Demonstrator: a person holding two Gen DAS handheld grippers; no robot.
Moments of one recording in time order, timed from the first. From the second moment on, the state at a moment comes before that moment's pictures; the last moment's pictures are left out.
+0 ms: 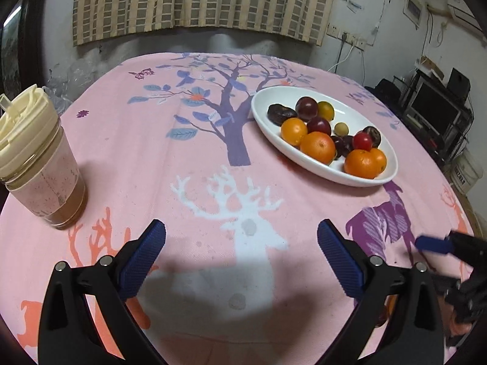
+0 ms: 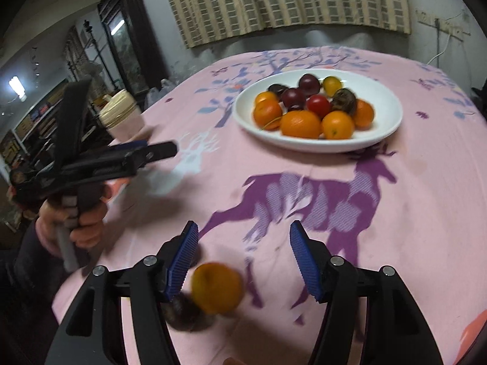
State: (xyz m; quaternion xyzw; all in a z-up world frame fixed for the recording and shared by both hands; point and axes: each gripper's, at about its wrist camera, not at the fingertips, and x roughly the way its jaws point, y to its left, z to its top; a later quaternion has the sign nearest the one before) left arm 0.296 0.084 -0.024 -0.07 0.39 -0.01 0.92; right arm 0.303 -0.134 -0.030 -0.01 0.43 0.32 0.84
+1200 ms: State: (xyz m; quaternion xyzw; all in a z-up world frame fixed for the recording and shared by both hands) left arm 0.264 -0.004 -0.043 0.00 0.48 -0.28 0.83; right arm 0.309 -0.164 -0.046 0.07 0.48 0.29 0.82
